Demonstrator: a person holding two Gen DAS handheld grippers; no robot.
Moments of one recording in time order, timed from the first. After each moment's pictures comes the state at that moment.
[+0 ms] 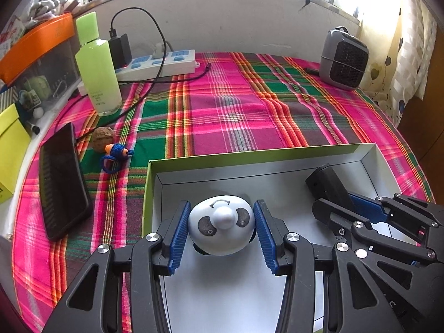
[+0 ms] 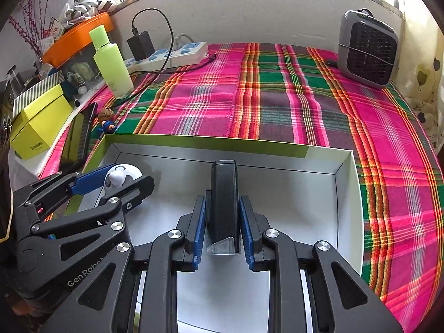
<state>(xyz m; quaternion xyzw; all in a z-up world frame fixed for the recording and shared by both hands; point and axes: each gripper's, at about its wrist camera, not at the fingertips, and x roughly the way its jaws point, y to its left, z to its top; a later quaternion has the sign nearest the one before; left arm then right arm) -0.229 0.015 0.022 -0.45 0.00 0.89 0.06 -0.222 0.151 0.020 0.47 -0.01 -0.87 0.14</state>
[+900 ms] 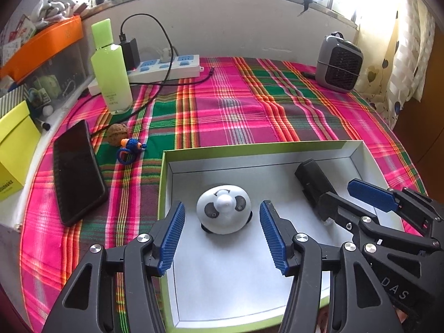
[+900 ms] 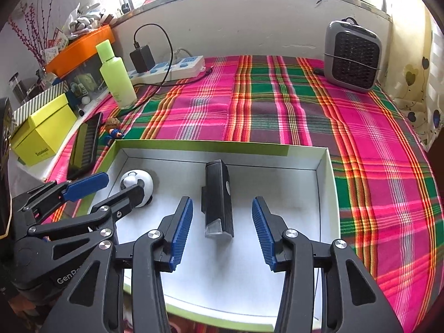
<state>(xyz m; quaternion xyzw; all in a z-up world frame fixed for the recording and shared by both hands) -0.204 0.009 0.039 -0.44 0.00 0.89 0.06 -0.199 0.161 0.036 0.44 -0.02 -0.89 0.13</state>
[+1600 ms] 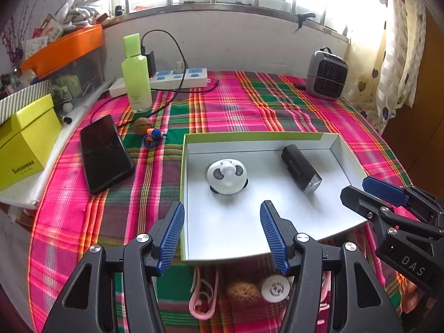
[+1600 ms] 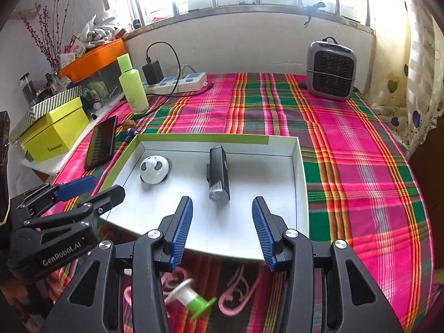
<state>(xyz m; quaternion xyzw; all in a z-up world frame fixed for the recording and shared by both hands) -0.137 -0.004 0.062 -0.41 -0.01 0.91 0.05 -0.134 0.173 0.060 0.40 -0.01 -0.91 0.13</state>
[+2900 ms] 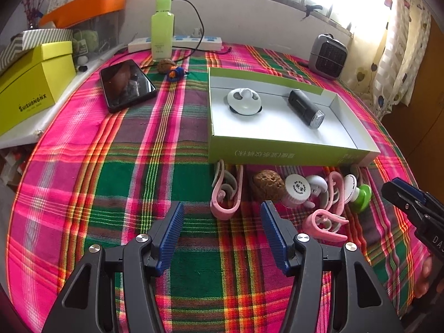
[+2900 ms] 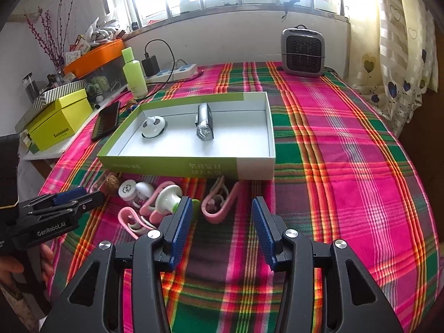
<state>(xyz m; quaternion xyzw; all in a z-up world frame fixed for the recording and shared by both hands) -0.068 -0.033 0.017 -0.44 -0.05 0.89 0.05 -0.055 0.205 0.038 0.40 -0.03 -0.91 0.11</state>
